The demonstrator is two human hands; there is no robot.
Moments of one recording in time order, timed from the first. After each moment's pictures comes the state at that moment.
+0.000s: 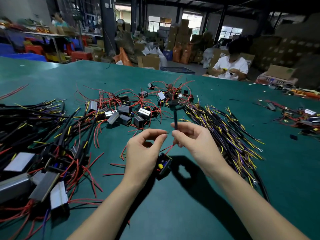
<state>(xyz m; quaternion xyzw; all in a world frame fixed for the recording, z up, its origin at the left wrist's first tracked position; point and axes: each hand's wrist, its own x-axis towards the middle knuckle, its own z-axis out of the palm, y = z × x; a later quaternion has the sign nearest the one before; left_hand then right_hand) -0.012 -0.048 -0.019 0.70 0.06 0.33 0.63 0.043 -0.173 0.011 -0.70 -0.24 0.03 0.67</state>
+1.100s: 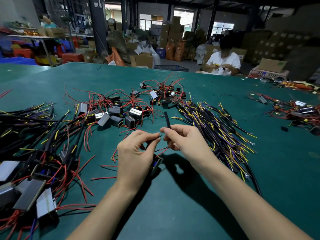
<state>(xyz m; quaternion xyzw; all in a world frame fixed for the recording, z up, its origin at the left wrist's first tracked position) -0.015 -0.049 -0.023 0.79 0.00 0.44 0.43 0.046 -0.173 0.007 -0.71 -0.21 0.07 0.66</state>
